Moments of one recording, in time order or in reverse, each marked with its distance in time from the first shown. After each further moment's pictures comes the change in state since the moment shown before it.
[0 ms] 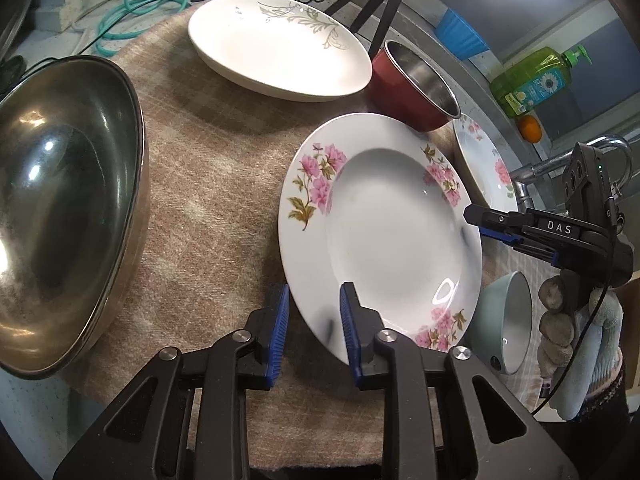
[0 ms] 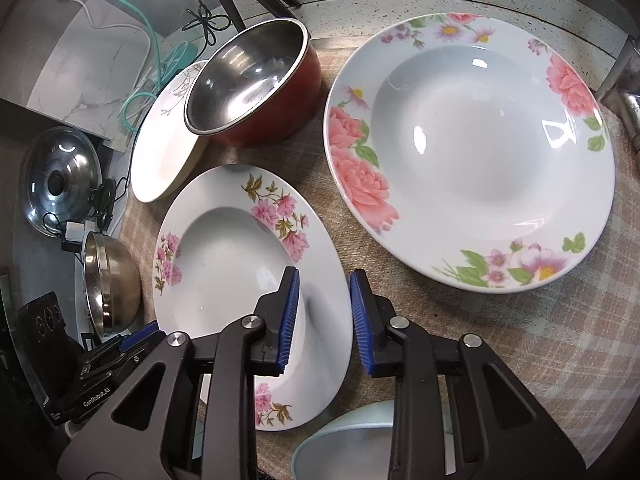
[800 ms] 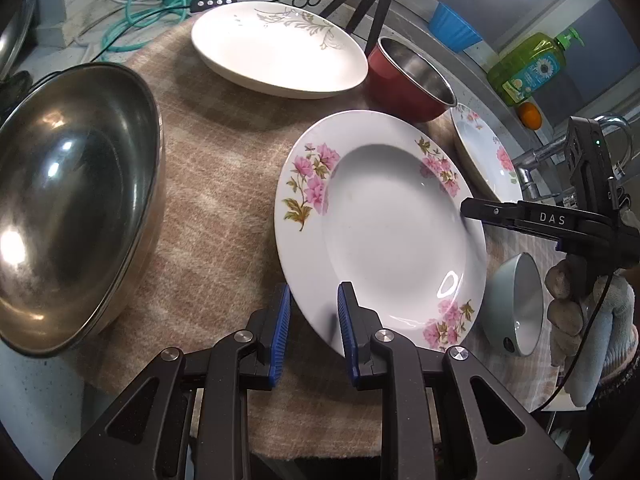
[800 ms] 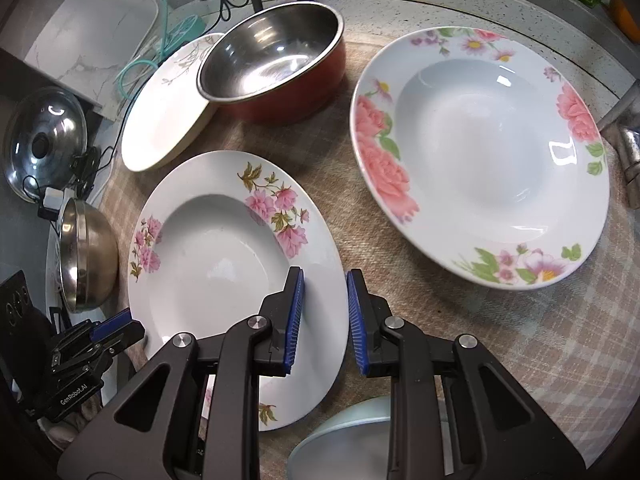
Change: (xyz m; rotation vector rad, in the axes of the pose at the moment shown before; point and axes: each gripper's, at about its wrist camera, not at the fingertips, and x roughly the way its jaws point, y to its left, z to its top) left arm -0.008 0.000 -0.013 0.047 -0.016 0.039; right arm 0.006 0.021 -0.003 -0.126 0.023 -0.101
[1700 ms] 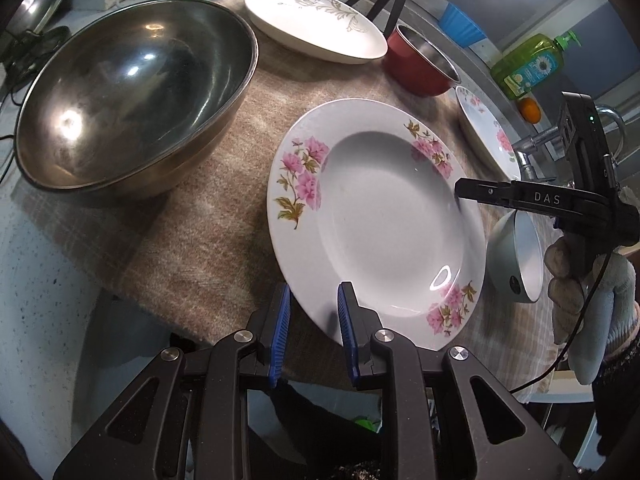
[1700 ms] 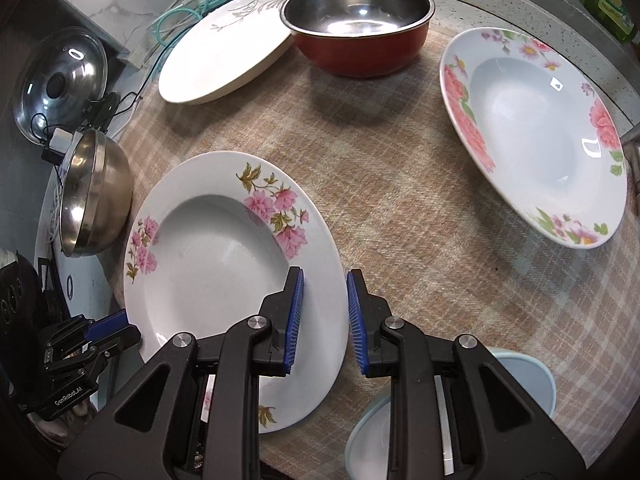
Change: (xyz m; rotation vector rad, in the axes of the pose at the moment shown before) left arm -0.024 0.021 -0.054 -0.045 0.013 -0.002; right arm 0.007 0.050 -0.032 -0.136 0.042 -0.023
